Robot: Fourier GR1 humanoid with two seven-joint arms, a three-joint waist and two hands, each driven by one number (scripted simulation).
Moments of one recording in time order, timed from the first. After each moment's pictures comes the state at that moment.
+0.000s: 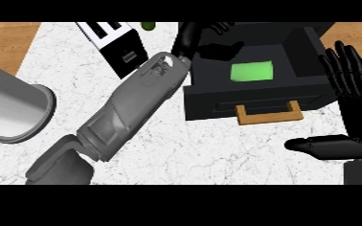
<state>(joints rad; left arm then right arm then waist) -1.26 0.00 -0.56 -0.45 0.56 0.41 -0.29 -0.13 -0.19 -0.19 -1.85 -0.07 0.24 -0.06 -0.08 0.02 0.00</state>
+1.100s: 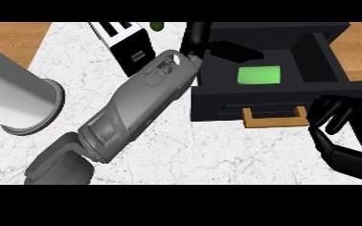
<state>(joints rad) -1.28 0.00 -0.60 -0.55 0.68 0.52 -0.37 -0.07 -0.27 -0.16 -1.99 -0.19 0.41 0.01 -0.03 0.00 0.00</state>
